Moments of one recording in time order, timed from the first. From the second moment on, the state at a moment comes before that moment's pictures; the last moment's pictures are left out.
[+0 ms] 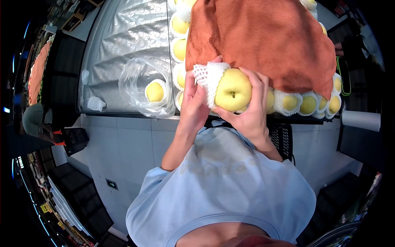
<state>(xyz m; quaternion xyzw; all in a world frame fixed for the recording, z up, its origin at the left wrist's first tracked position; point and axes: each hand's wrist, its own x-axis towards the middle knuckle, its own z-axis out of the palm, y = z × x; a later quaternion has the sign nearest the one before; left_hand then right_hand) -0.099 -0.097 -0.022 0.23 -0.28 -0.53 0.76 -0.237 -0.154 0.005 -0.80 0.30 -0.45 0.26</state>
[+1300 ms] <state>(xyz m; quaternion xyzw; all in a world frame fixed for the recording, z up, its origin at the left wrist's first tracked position) -0.131 -0.125 -0.016 0.21 -0.07 -0.66 0.72 -0.267 -0.162 0.020 -0.85 0.37 -0.33 0.18</state>
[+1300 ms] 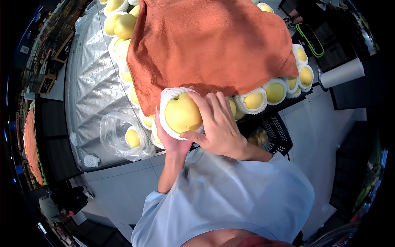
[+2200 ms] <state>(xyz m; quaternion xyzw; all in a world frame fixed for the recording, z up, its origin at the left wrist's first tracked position) -0.080 -0.055 -0.013 0.42 -0.40 -0.48 0.66 -0.233 -0.156 0.006 -0.84 0.19 -0.37 0.35</state>
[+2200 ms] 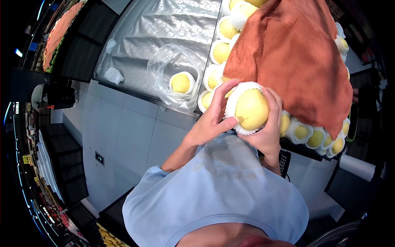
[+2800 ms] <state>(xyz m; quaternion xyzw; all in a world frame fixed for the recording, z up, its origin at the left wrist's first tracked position) -0.061 -0.028 -0.014 0.49 -0.24 -0.40 0.74 -0.216 -0.149 0.015 -0.87 0.07 -0.31 0.37</state>
